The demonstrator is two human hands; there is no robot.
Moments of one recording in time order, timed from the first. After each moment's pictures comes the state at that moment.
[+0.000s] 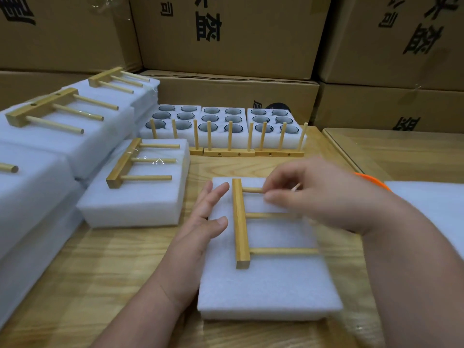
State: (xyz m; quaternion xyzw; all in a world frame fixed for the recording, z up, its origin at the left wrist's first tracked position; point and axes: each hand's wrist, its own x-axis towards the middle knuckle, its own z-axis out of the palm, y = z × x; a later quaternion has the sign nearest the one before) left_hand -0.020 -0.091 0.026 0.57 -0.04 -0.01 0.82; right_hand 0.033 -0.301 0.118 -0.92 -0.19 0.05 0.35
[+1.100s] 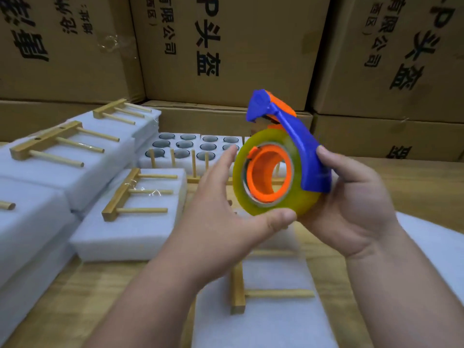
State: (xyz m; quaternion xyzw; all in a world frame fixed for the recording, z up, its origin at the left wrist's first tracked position) left_hand 0.006 -0.115 0.116 0.79 -0.15 0.13 0.58; right_hand 0.043 -0.303 0.136 -0.44 -0.10 0.12 0.89
